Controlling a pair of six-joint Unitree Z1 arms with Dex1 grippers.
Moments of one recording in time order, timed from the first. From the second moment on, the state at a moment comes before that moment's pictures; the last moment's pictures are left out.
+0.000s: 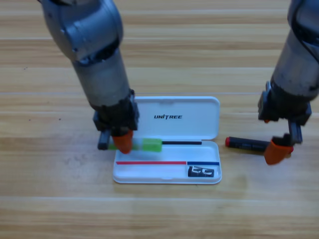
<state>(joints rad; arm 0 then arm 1) -0.81 2.07 -1.55 0.91 0.00 0.79 0.76 1.98 -1.56 1.05 -0.03 -0.67</state>
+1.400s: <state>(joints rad) -0.86 2.15 -1.63 0.93 -0.06 0.72 0.66 2.26 -1.73 1.05 -0.03 -0.89</state>
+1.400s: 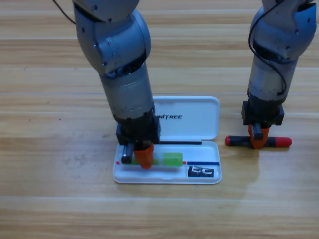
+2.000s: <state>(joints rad) -0.86 2.17 -1.63 0.93 -0.06 0.71 0.69 2.07 -1.73 1.16 -0.01 -0.81</state>
